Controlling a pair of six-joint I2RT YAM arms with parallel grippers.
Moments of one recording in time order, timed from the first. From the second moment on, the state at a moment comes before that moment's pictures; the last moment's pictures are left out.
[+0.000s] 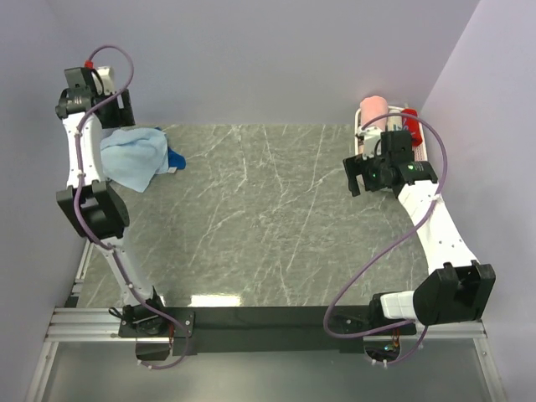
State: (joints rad) left arm 0.28 2.06 2.23 -0.89 0.16 0.08; right arm 0.08 1.32 1.27 -0.78 -0.10 -0.25
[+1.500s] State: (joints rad) left arm 0.31 2.46 2.33 -0.46 0.17 0.18; right arm 0.04 1.54 1.35 -0.80 -0.07 -0.24
